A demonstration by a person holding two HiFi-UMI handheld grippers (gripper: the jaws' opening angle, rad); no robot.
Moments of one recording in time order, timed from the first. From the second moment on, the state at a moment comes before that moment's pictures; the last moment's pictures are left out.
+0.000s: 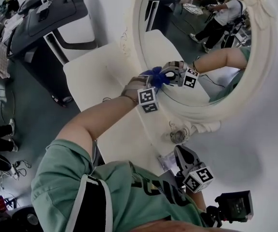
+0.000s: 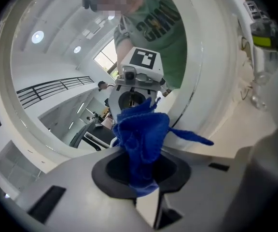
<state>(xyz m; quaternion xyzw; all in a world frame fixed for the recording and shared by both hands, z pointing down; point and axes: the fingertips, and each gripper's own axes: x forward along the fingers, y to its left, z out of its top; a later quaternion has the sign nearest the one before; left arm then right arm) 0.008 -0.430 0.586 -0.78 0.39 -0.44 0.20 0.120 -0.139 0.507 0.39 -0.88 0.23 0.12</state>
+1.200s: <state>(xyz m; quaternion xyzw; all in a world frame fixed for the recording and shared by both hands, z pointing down) -0.126 -0.569 0.229 -0.76 0.55 -0.29 0.19 0.144 -0.122 0.464 0.42 -0.89 0.20 0.06</state>
